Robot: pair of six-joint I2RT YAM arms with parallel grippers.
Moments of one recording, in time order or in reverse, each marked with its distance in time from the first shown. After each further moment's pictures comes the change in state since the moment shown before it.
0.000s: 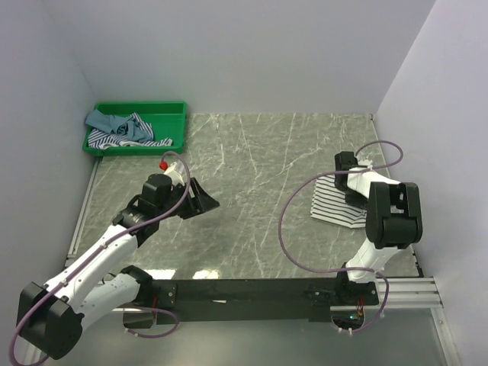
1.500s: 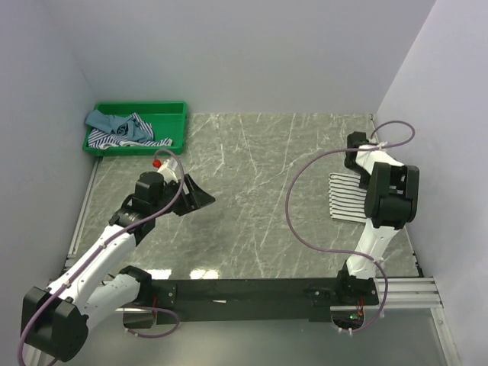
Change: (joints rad) left arm 0.087 -0.006 -0.017 0.035 0.072 0.018; right arm -0.111 0.233 0.319 -0.138 0.221 -0.052
